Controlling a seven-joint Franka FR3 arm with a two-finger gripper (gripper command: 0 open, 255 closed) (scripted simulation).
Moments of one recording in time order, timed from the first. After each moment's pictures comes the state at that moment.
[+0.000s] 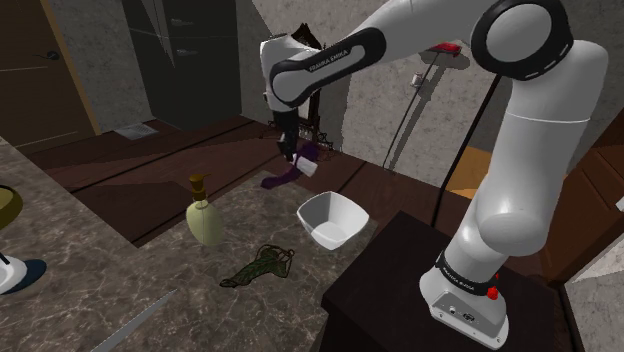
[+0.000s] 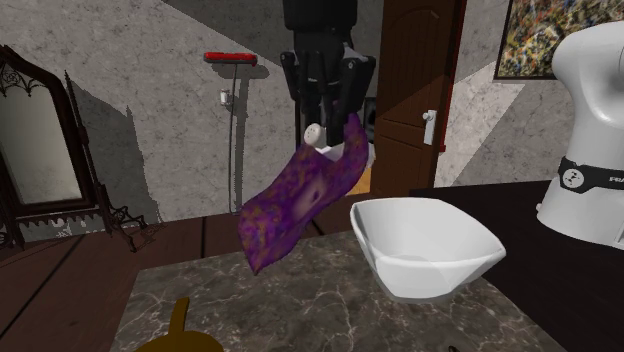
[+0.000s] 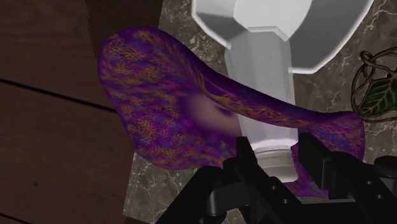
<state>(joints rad) 0.14 0.19 0.05 -1.92 -0.18 1.99 -0.19</state>
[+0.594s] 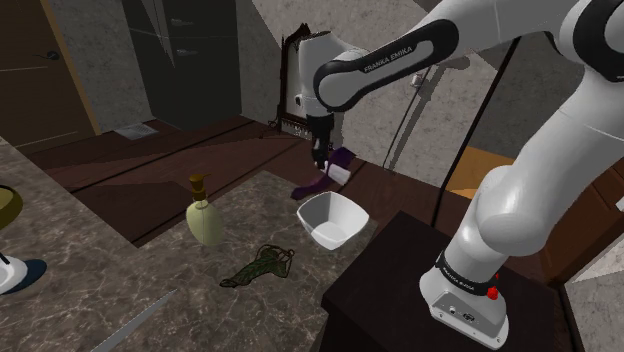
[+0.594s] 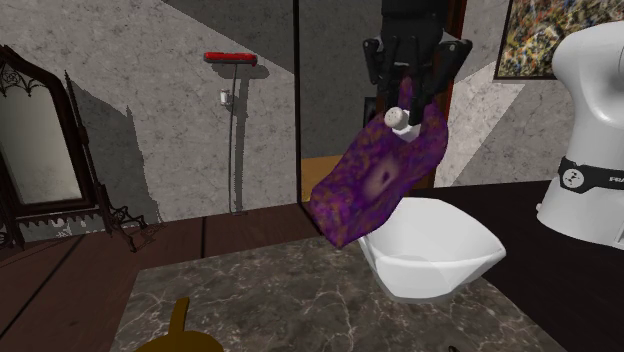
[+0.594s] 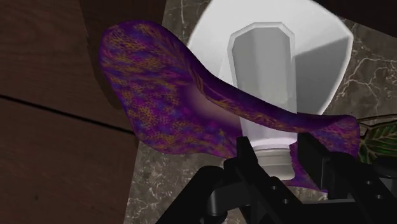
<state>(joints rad) 0.14 -0.17 0.06 -2.31 -0.16 2.02 -0.20</state>
